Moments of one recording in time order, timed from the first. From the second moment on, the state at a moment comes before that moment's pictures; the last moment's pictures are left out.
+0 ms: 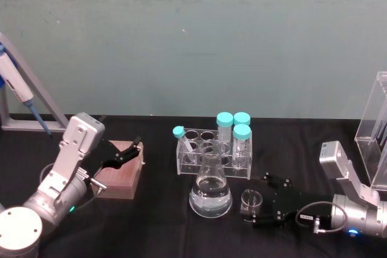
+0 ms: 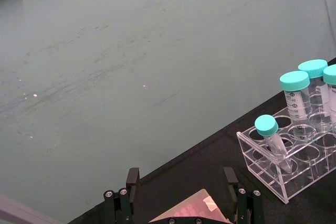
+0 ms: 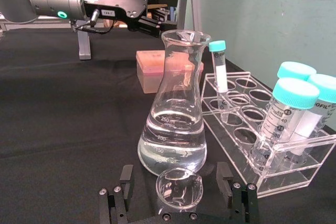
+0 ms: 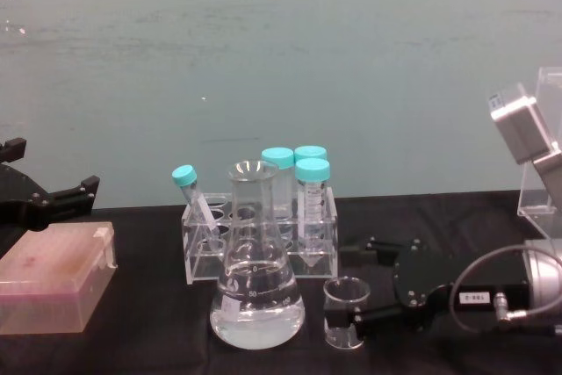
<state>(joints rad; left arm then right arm) -0.20 0.60 0.45 -1.41 -0.25 -0.12 0.03 0.66 0.27 -0.60 -0.63 0.39 -0.41 1.07</state>
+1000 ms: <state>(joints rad) -0.20 0.60 0.45 -1.41 -0.25 -0.12 0.03 0.68 0.25 -0.61 -0.59 0.36 -0.42 1.06</state>
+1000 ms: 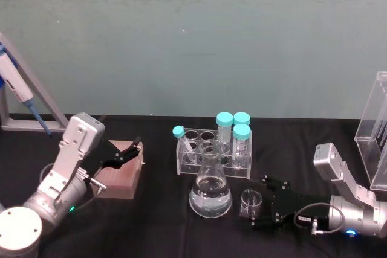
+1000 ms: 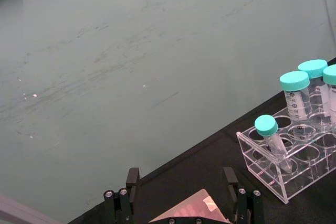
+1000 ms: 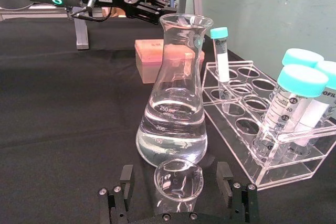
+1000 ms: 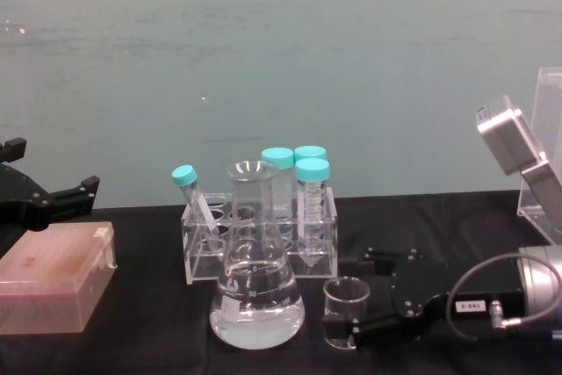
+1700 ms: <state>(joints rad) -0.20 0.60 0.45 -1.41 -0.25 -0.12 0.03 0.70 0.23 -0.60 -0.55 0.34 -0.42 1.07</state>
